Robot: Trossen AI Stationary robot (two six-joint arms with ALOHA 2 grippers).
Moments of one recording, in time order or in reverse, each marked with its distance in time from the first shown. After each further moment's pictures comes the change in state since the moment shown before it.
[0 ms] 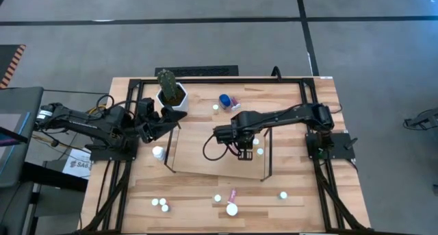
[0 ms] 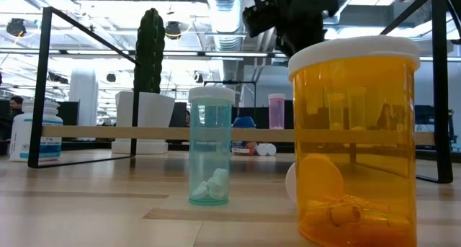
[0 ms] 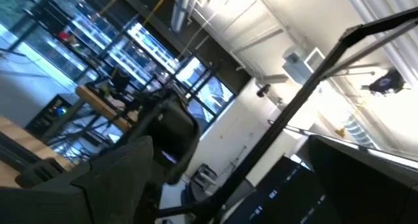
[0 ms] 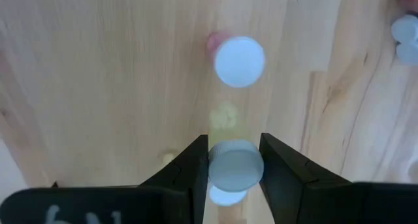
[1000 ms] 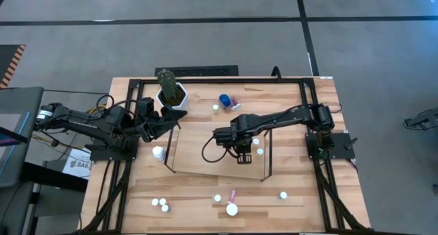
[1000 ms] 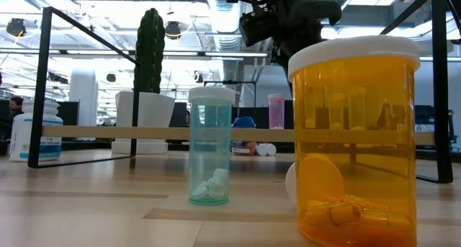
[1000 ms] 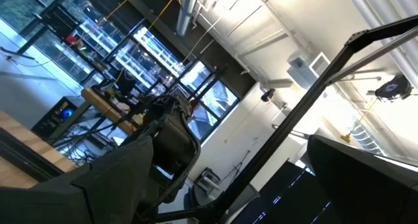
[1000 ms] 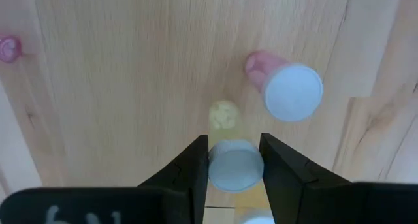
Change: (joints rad) left arm 0.000 0.000 0.000 0.000 -0.021 -0.004; right arm 0.005 -0.002 -0.080 0.141 -0.093 -0.048
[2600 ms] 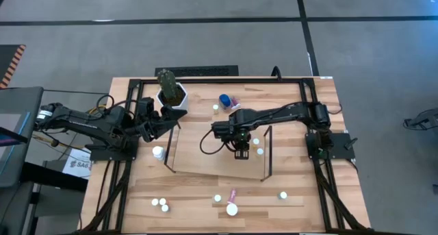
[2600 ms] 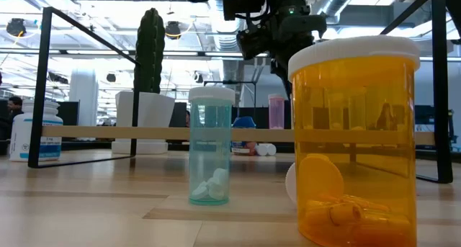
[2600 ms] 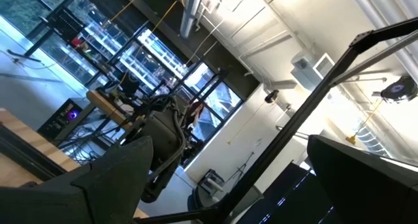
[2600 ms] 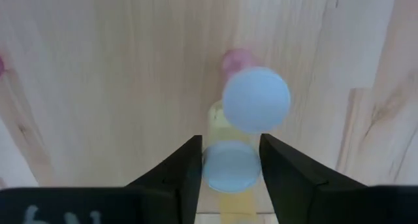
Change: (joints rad) left arm 0.000 0.000 0.000 -0.005 -0.016 0.007; right arm -0.062 0.029 0.001 -0.015 -0.035 0.016
